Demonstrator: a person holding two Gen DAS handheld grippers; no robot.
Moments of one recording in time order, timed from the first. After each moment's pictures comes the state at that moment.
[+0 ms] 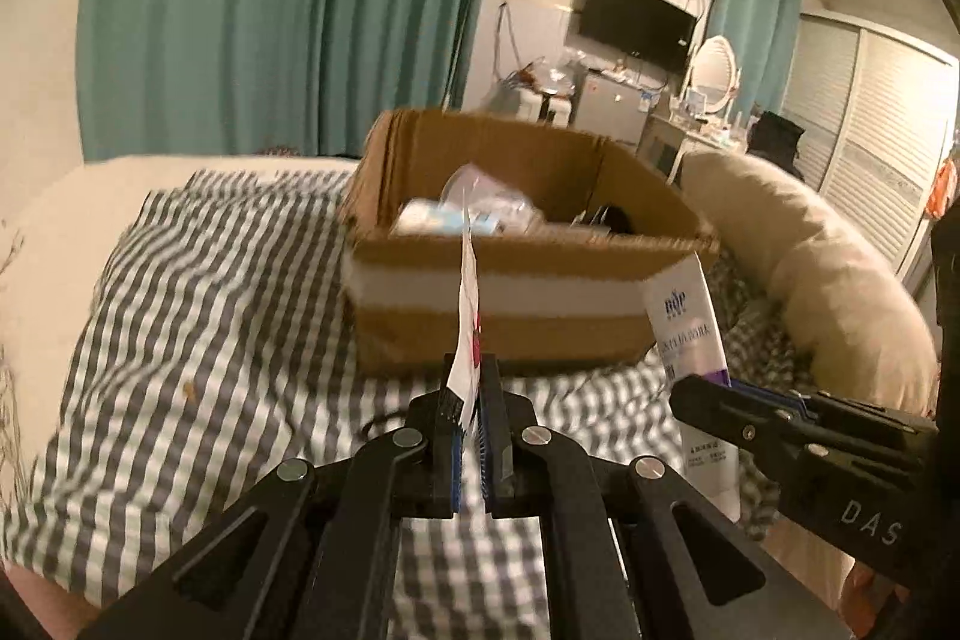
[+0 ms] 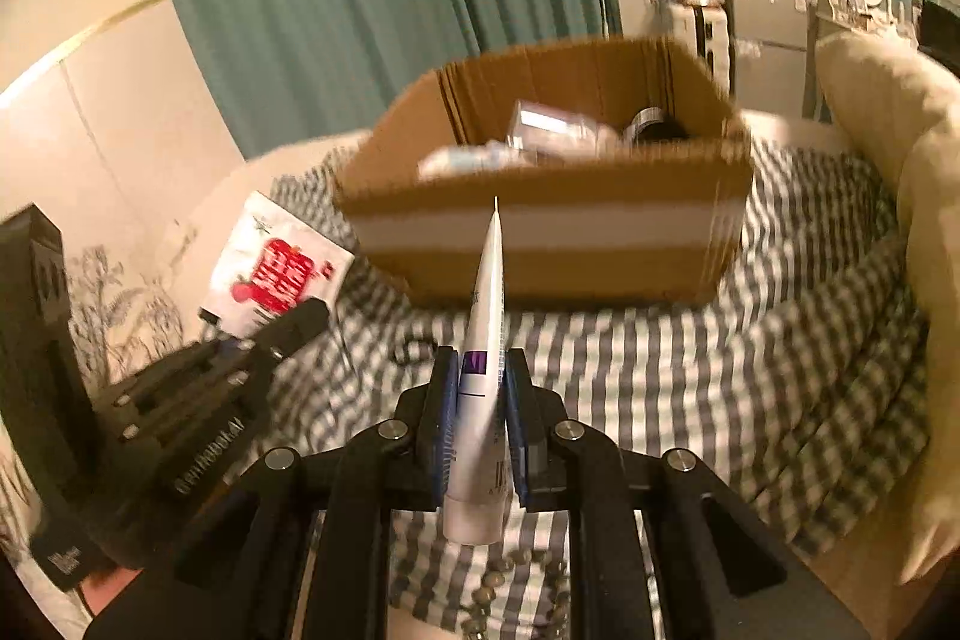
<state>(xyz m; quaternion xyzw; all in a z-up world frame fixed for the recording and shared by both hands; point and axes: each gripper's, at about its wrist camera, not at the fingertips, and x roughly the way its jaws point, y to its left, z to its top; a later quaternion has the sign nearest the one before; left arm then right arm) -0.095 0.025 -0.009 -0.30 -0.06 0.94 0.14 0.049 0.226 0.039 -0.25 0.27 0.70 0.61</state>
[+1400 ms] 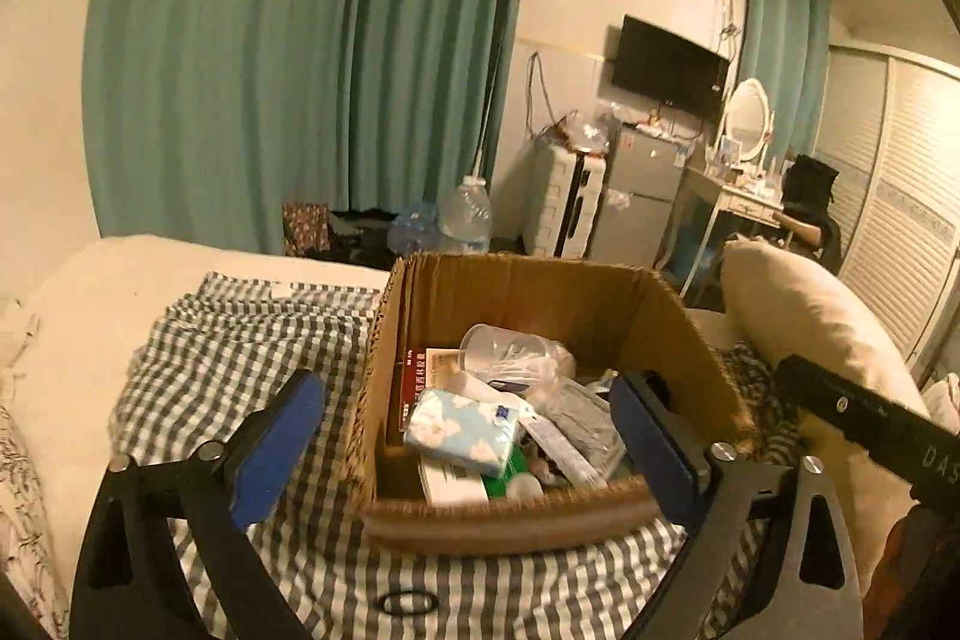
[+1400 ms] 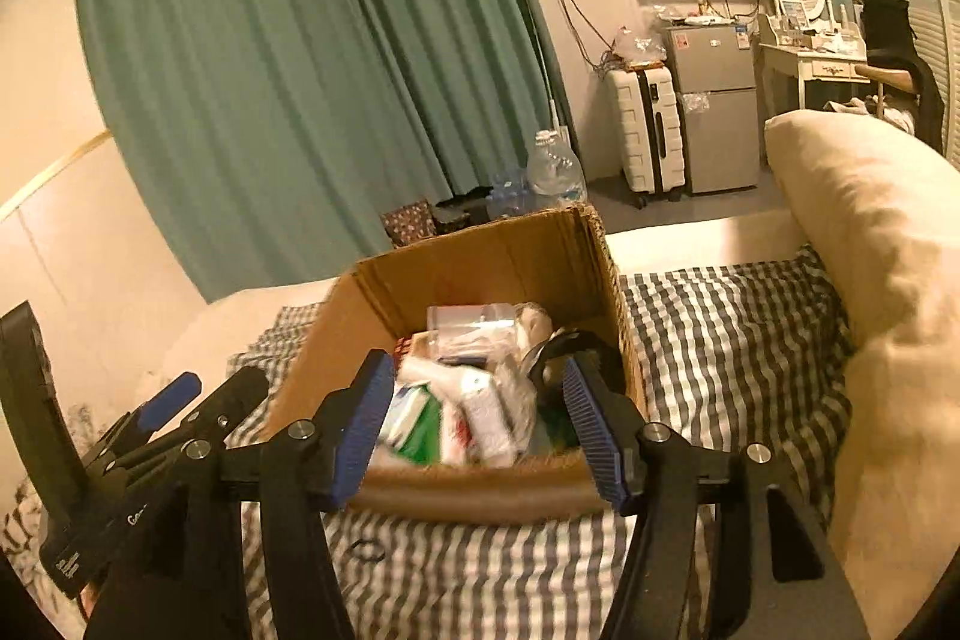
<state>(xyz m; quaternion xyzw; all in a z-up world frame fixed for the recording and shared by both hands) -0.176 0.039 0.069 -0.25 -0.05 0.96 0.09 0.101 0.290 0.139 -0.15 0.25 0.68 0.67</state>
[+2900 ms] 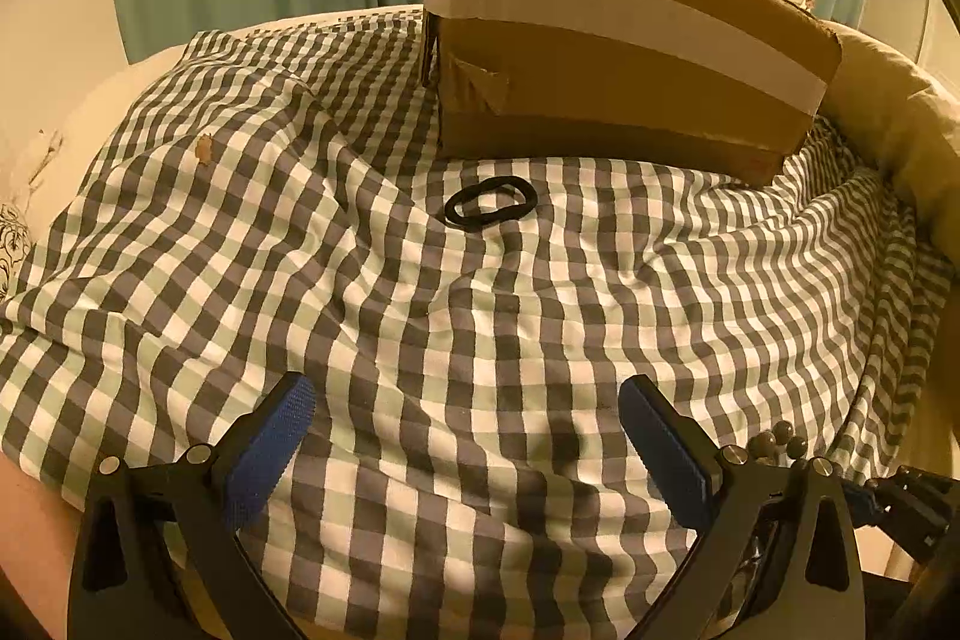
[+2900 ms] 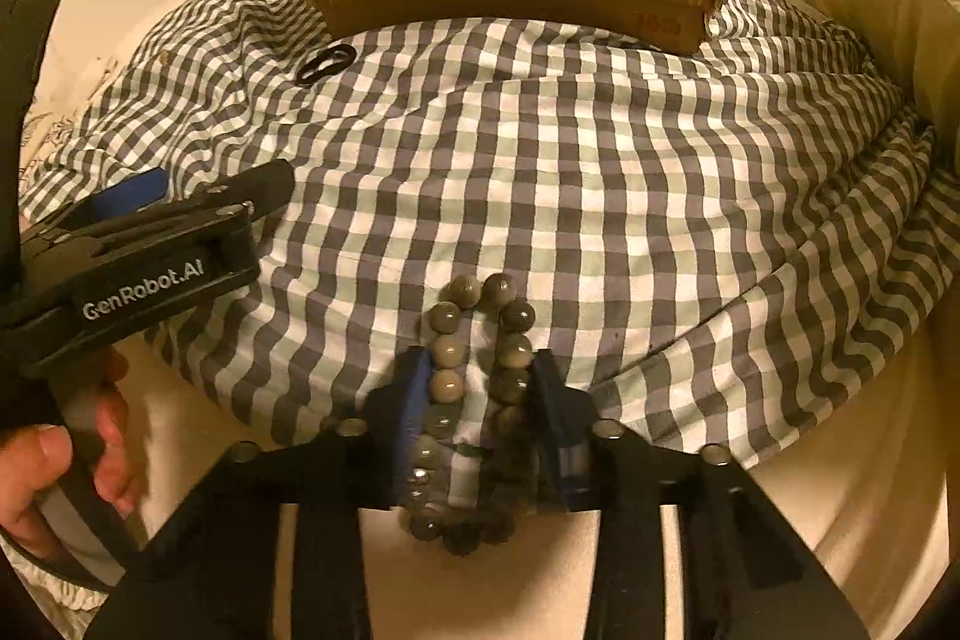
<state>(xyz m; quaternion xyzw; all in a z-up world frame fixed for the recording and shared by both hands) -0.093 0.019 -0.134 -0.42 -0.01 0.90 0.05 0.042 0.177 -0.087 -0.39 0.32 0.60 0.62</state>
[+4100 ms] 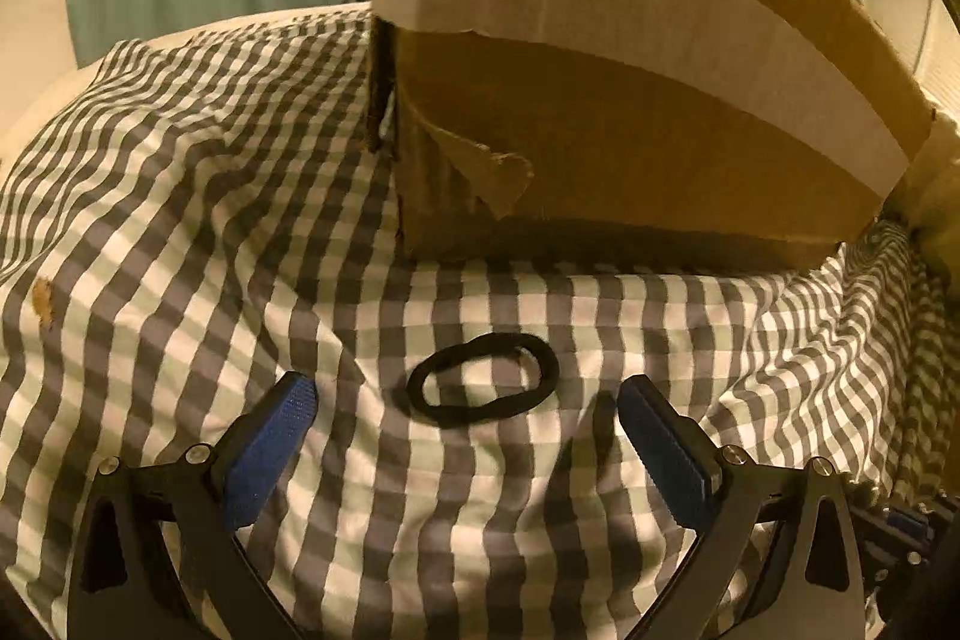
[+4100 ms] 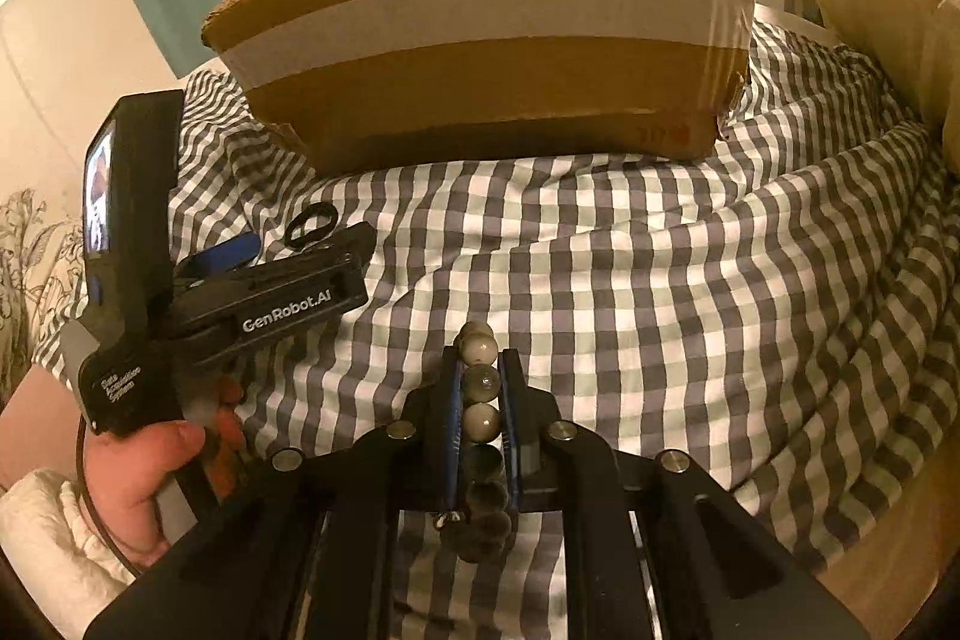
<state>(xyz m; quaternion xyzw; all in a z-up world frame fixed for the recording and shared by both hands) -0.193 0.026 -0.147 -0.42 -0.03 0.90 0.09 0.055 0.242 -0.055 -0.32 0.33 0.63 0.62</state>
